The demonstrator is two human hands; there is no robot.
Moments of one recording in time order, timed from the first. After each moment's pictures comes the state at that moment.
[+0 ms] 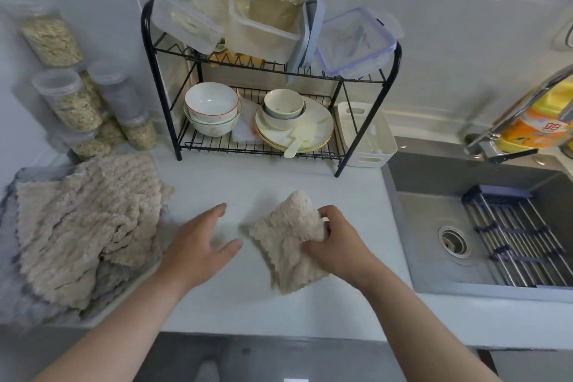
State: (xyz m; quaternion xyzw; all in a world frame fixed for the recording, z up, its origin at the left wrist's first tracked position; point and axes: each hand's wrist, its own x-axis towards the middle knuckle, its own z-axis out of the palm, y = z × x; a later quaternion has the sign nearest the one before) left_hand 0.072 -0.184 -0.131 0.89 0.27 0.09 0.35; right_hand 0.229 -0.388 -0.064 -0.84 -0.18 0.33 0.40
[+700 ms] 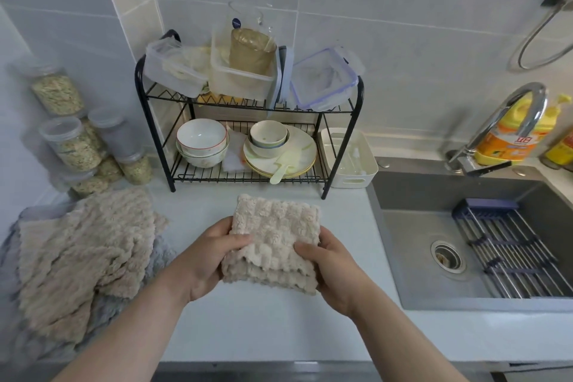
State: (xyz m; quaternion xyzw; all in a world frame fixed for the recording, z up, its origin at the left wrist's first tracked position) left_hand 0.113 -0.222 -0.039 0.51 0.28 0.01 0.81; right_hand 0.221 -0.403 -0.038 -0.59 -0.07 0.46 0.66
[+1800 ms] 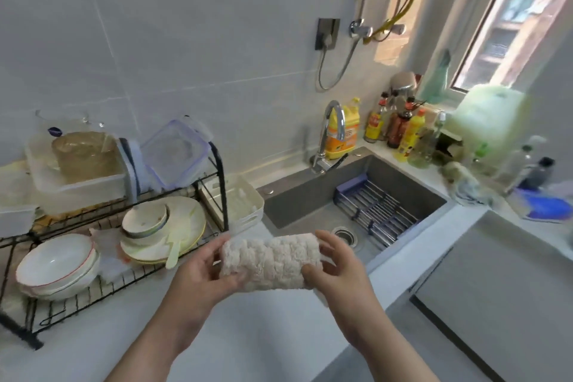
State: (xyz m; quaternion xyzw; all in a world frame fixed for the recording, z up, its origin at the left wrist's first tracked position) left_hand 0.196 -0.277 0.041 0.63 0.04 -0.03 0.77; right_hand 0.205 -0.497 0.050 -0.68 0.05 0.06 0.73
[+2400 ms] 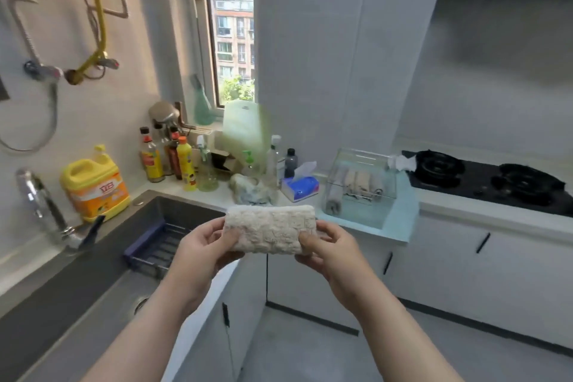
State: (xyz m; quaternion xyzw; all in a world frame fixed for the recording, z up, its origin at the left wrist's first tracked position) left_hand 0.290 -0.741 0.100 0.60 -0.18 -0.23 0.74; right_hand 0.164 -0.914 0.110 -0.57 0.23 -0.19 0.76
